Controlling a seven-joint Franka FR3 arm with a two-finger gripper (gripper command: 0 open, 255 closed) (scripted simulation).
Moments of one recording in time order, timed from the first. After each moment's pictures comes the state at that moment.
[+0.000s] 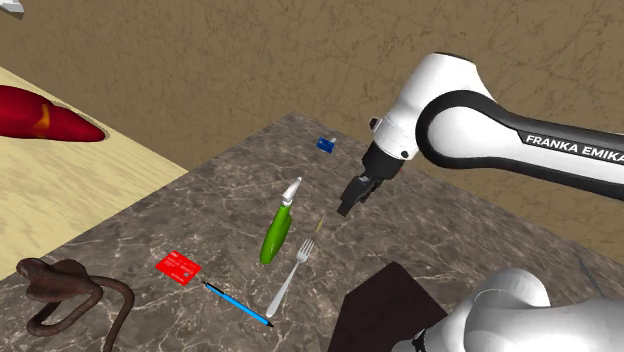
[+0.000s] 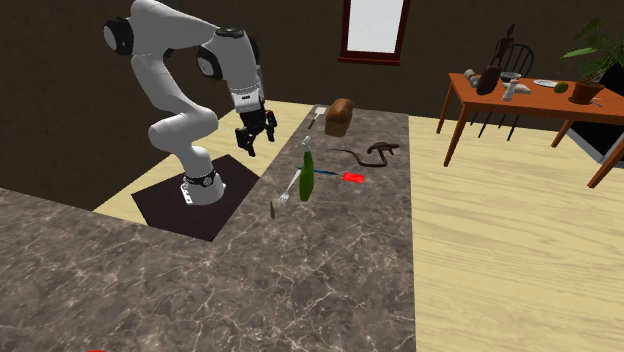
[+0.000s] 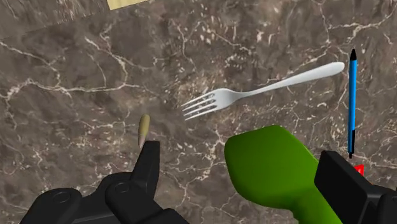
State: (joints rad) arm 0.08 -0.70 0.14 -2.54 0.21 1.89 -0.08
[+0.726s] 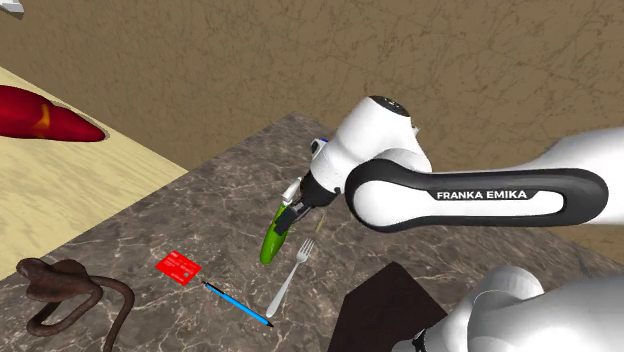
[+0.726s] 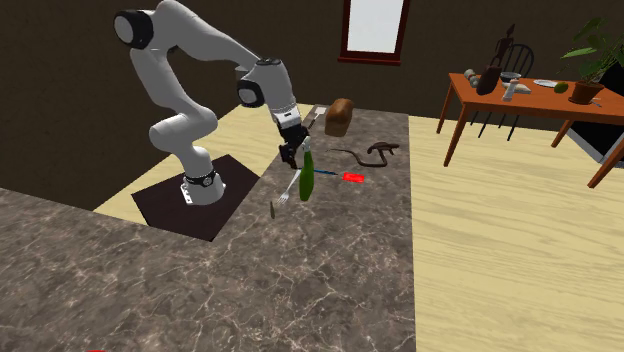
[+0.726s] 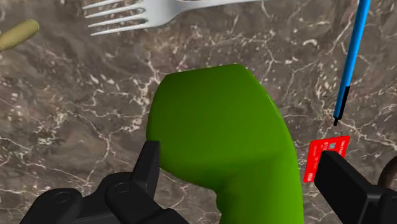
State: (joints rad) arm 0.16 -0.44 0.33 -2.59 0.28 2.40 -0.02
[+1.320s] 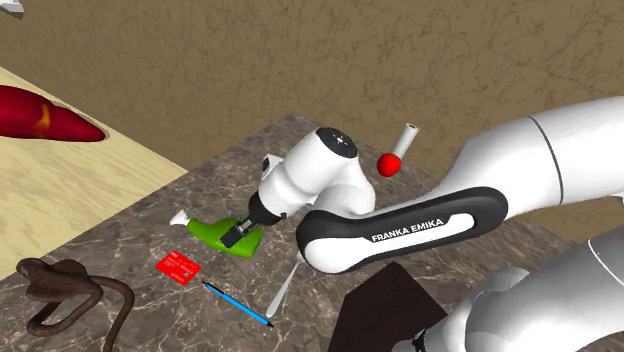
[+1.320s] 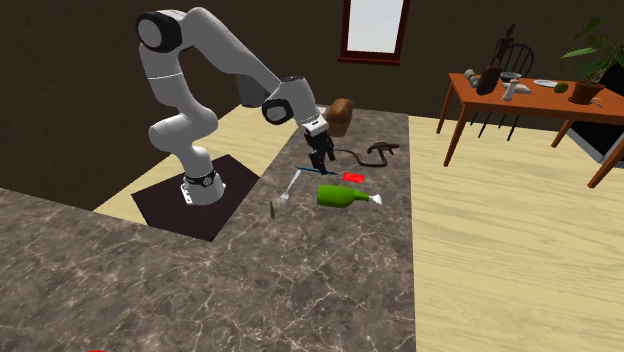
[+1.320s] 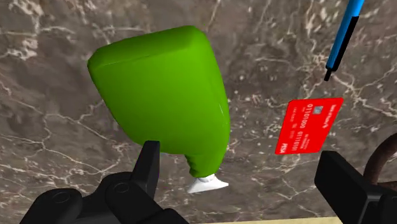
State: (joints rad) arm 0.11 -0.13 0.52 -2.50 0.08 2.78 0.17
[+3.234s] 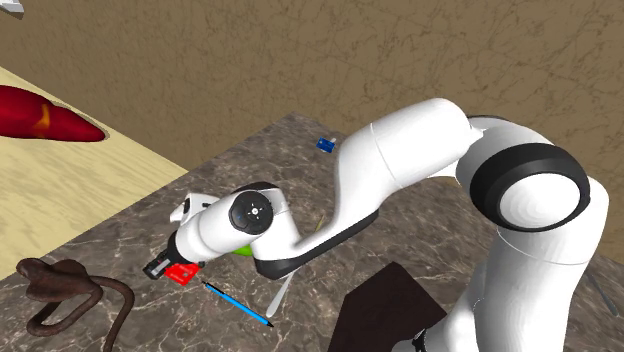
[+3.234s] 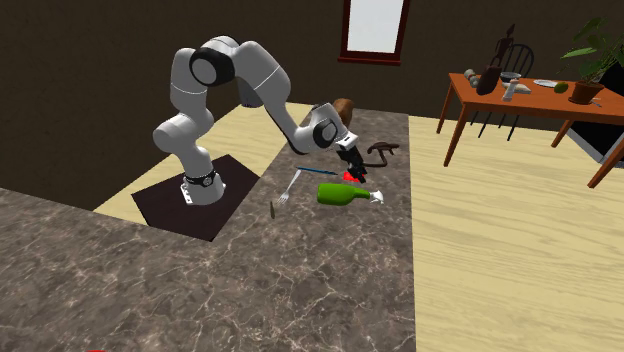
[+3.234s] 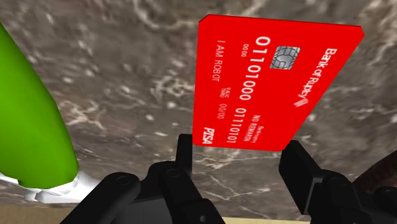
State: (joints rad) arm 0.45 0.42 0.21 -2.06 -1.14 2.99 1.18
